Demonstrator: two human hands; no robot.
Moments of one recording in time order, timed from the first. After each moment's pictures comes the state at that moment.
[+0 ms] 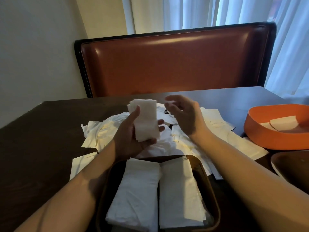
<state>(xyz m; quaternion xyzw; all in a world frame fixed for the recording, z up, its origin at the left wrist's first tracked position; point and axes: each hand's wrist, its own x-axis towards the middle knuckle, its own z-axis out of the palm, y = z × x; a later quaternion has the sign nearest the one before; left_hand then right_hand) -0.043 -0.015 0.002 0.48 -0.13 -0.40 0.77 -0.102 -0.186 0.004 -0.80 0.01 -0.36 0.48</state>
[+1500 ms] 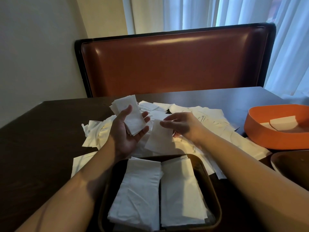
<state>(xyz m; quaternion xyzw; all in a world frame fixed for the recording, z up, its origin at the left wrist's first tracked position) -0.023 -0.011 -0.009 0.44 -0.05 -0.26 0.86 -0.107 -0.191 -0.007 -0.80 0.11 -0.11 0.58</state>
